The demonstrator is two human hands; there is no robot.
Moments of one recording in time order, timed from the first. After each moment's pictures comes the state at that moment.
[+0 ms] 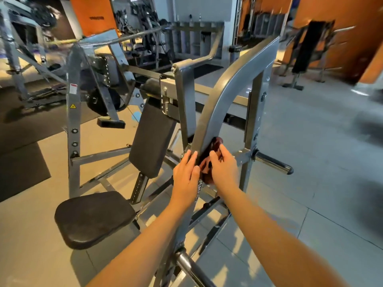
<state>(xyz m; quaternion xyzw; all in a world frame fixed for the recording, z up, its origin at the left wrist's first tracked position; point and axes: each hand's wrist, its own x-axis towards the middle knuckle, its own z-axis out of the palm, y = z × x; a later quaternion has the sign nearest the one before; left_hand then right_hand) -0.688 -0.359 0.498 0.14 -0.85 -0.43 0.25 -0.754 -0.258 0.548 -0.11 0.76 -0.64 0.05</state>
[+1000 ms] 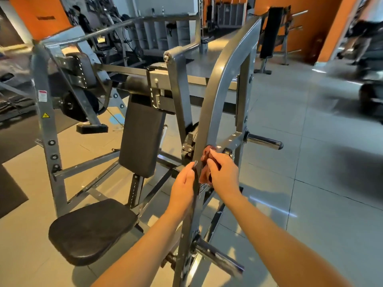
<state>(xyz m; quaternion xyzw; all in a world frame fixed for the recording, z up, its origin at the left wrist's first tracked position) -0.634 -0.400 0.466 0.15 -0.75 -0.63 0.09 -0.691 -0.276 0.507 -0.12 0.84 -0.53 -0.06</state>
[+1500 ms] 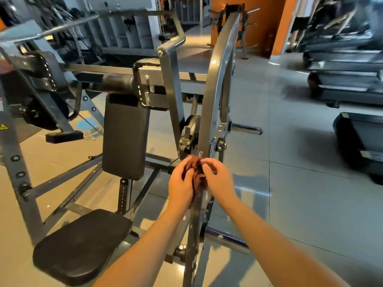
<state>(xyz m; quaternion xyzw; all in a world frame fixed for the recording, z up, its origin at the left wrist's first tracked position) -0.604 -0.447 0.473 0.07 -0.76 -0.63 0.14 -0.626 -0.322 0.496 -0.02 0.81 -0.59 -0.03</state>
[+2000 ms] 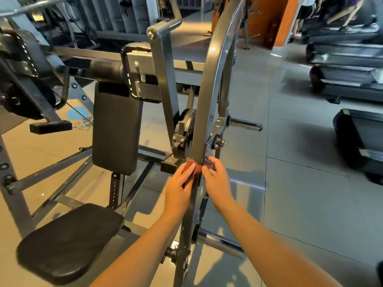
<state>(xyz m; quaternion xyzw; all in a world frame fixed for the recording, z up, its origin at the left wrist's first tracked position) -0.633 -0.443 0.412 -0.02 -0.82 -0.55 0.15 -0.659 -0.317 0.457 0.05 0.74 -0.67 0.03</state>
